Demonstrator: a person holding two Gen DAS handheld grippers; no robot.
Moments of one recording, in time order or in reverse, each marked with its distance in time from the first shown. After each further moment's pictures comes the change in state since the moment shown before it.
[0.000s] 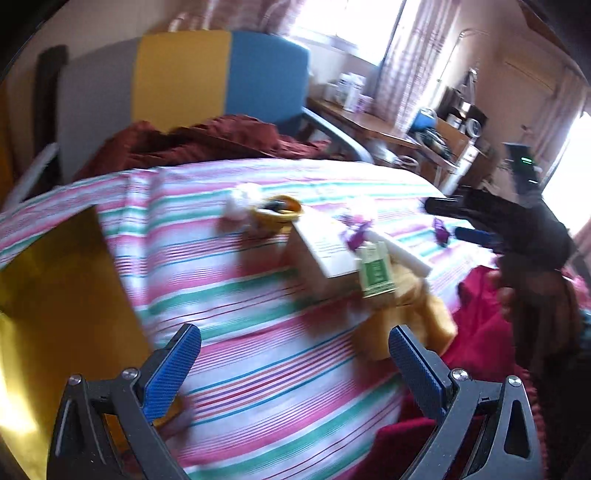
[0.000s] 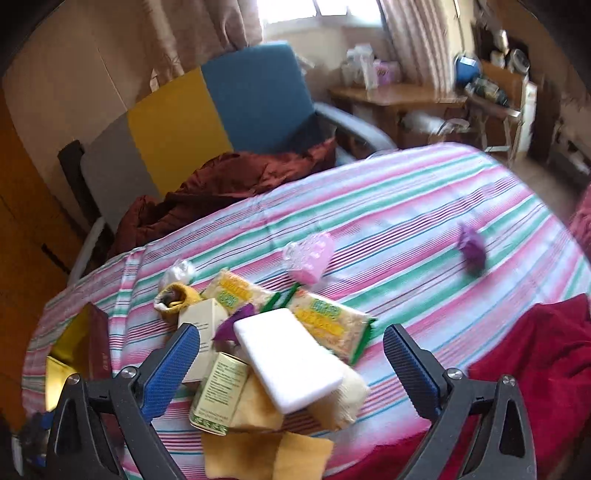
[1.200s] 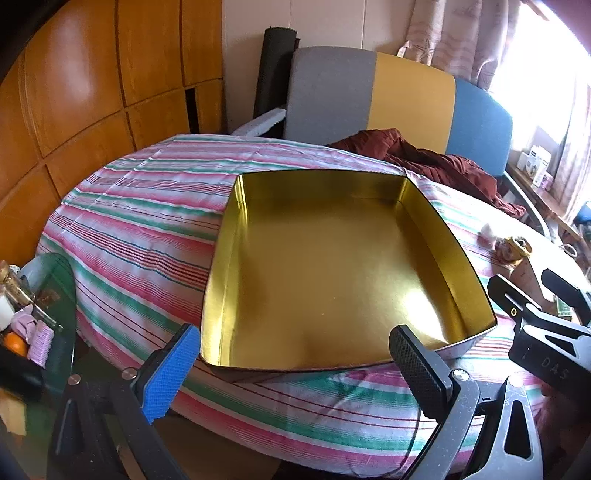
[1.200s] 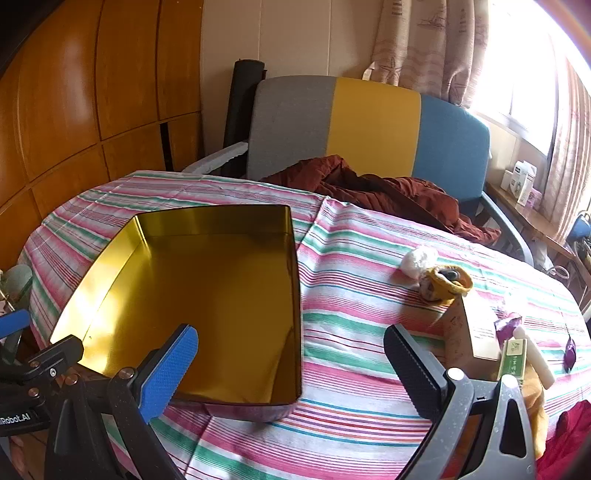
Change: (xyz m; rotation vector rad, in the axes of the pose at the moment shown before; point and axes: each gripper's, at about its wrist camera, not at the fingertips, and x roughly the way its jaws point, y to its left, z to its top) left arm -0.130 0.154 -0.135 -0.427 -0.131 0.645; right arm 0.013 0.286 -0.173 -0.626 -0.152 0.097
